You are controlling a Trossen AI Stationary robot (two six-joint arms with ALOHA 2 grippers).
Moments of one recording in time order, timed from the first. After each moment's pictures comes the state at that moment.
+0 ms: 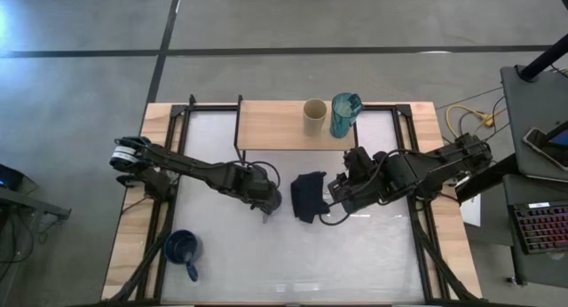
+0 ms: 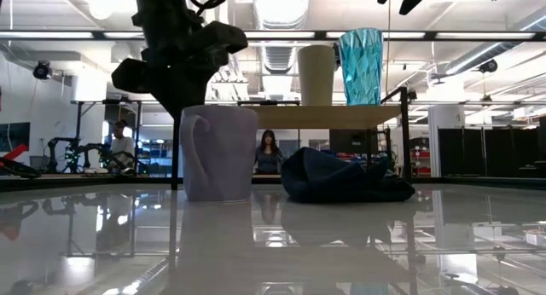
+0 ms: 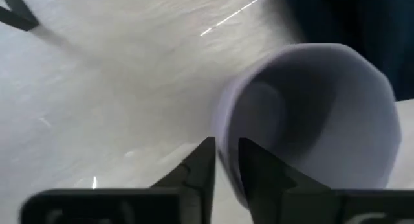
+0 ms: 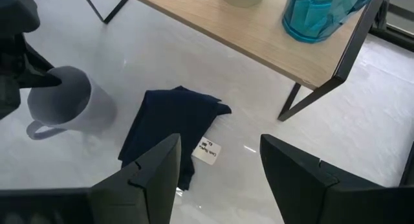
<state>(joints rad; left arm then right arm) -0.17 1.64 1.22 -0.85 -0.19 -1.16 0.38 1.55 1.66 -1.49 0.60 1.35</state>
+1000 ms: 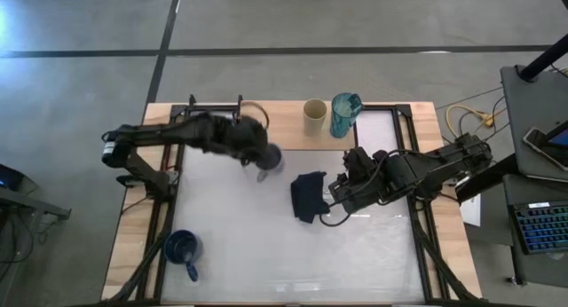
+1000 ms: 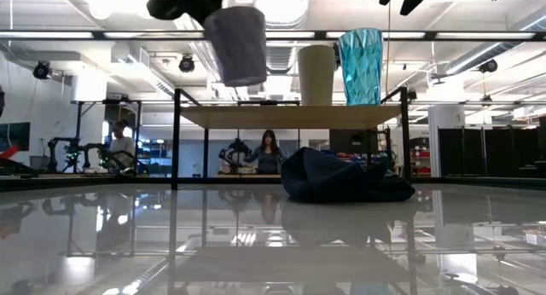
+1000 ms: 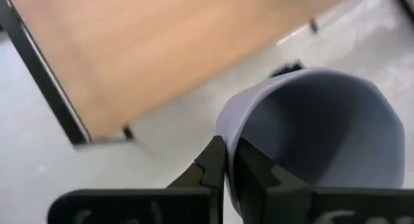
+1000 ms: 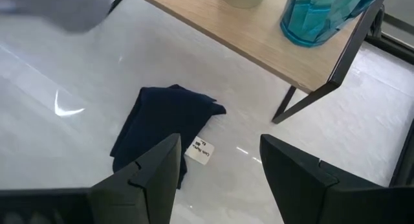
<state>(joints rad) 0.03 1.54 1.69 -1.24 -0.31 -0.95 0.38 1.55 1.66 -1.50 0.61 1.31</state>
